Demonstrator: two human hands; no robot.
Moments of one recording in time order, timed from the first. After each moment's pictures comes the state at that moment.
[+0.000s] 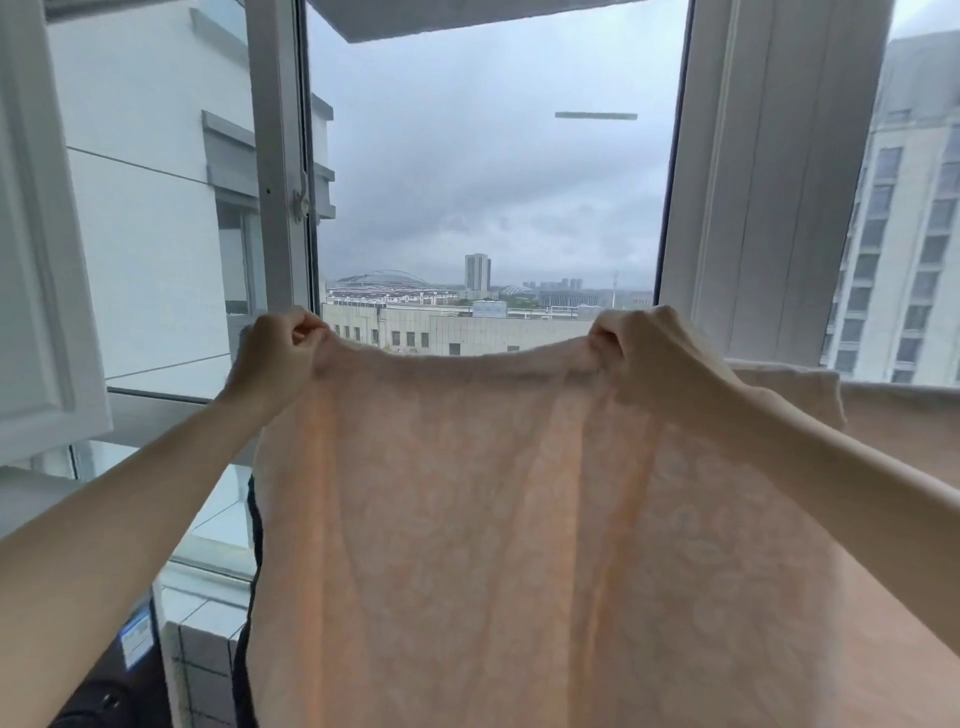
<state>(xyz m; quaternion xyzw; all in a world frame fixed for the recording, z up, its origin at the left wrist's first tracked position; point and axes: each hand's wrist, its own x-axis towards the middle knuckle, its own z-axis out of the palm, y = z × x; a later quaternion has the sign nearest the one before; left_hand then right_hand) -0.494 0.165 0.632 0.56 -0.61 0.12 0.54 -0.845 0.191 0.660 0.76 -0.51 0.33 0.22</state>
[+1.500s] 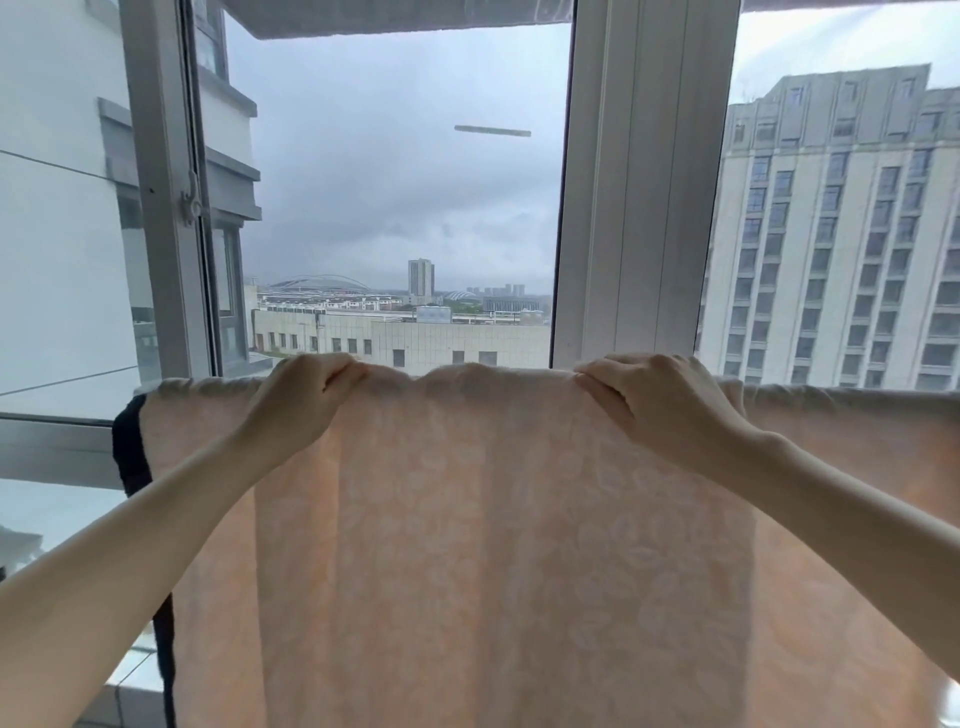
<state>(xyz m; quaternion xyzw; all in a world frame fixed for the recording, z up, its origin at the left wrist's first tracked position) -0.623 0.162 0.616 0.47 -0.75 0.11 0.45 -0.969 0.222 0.637 0.78 -0.43 0.32 0.33</state>
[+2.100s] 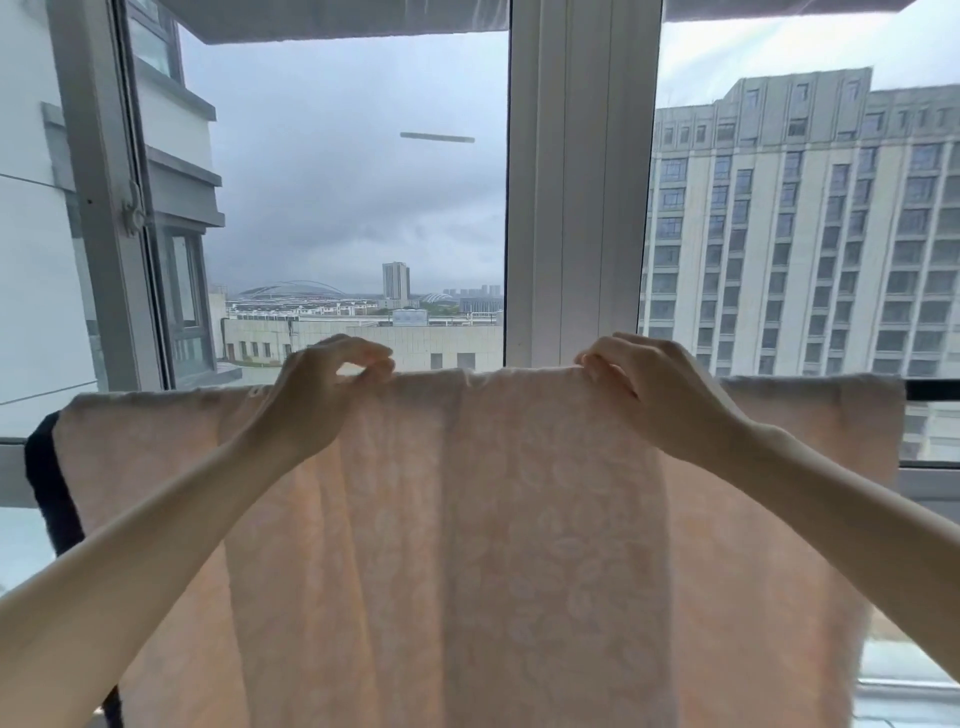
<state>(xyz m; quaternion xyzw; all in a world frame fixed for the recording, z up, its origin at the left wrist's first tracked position) -0.704 0.198 0.632 0.43 -0.76 0.05 0.49 -1.025 0.253 0.642 0.77 -0.47 0.36 0.25</state>
